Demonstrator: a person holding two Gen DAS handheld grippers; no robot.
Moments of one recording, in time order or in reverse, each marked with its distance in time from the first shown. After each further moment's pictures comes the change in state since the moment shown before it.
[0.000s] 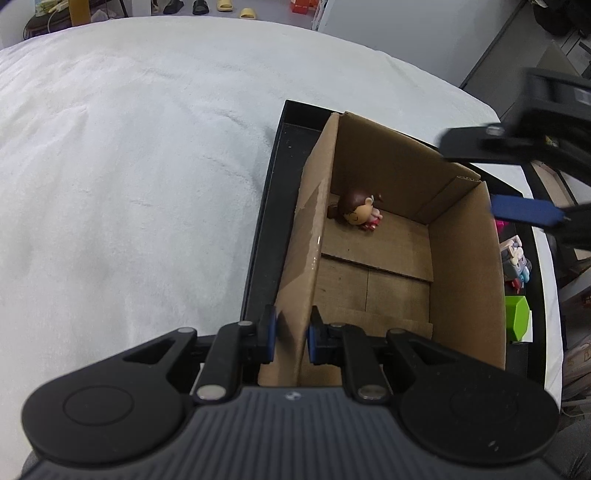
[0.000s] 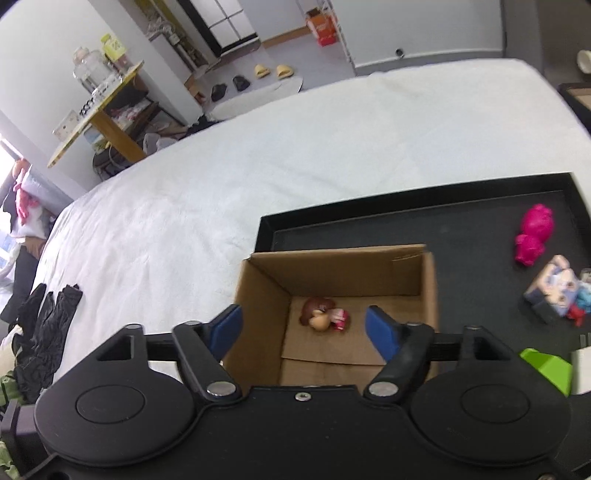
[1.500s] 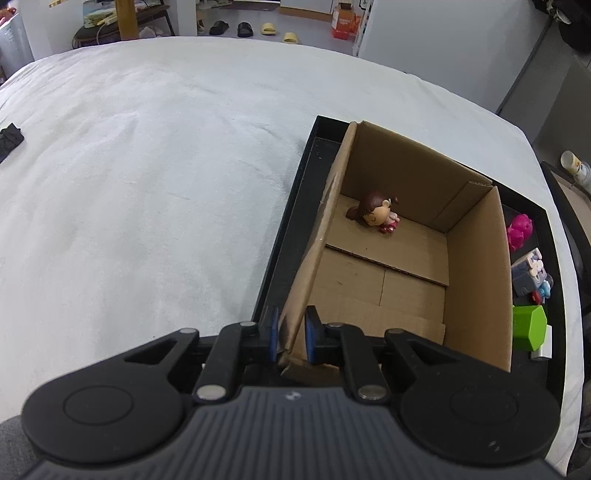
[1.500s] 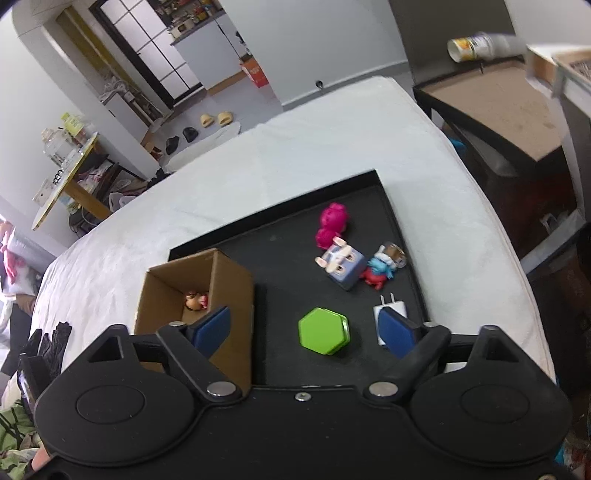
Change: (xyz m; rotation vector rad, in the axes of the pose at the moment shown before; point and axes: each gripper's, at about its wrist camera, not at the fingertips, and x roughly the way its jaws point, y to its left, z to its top) left arm -0.023 -0.020 -0.028 -0.072 -0.096 0.146; right arm -0.131 -0.171 -0.045 0.162 -0.091 -0.057
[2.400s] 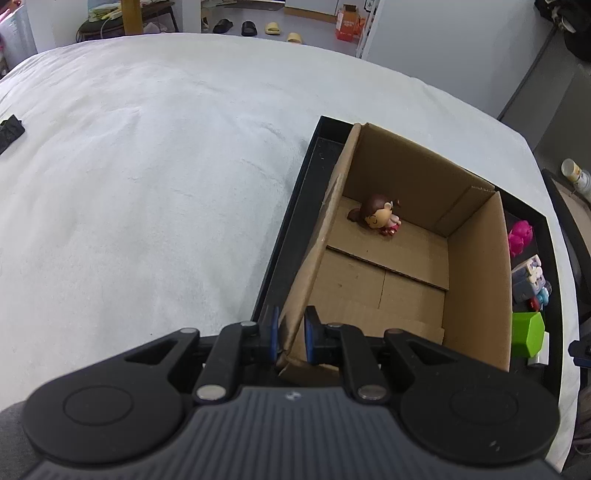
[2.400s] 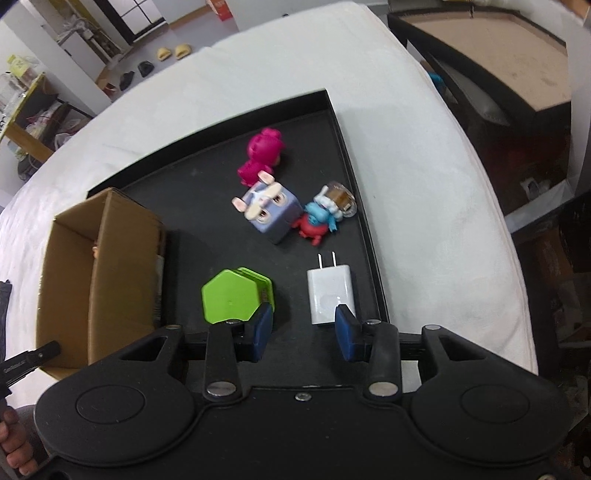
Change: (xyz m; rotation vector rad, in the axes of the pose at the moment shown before) left arm 0.002 0.003 0.002 -0.019 0.007 -0.007; right arm 0.086 -0.040 -0.003 -0.043 0.214 -0.155
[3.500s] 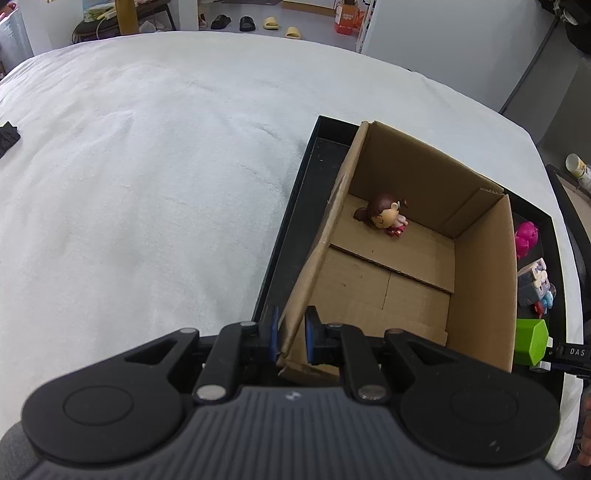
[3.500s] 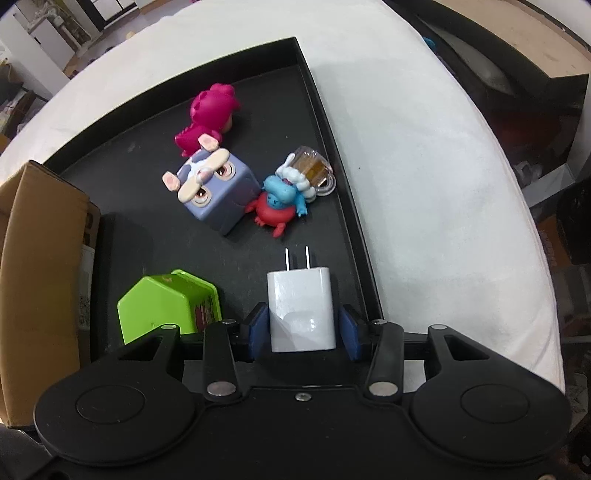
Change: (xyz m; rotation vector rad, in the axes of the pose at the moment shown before) left arm 0.009 -0.002 0.003 0.015 0.012 0.012; right arm 0.066 -0.014 0.004 0.013 0.029 -0.108
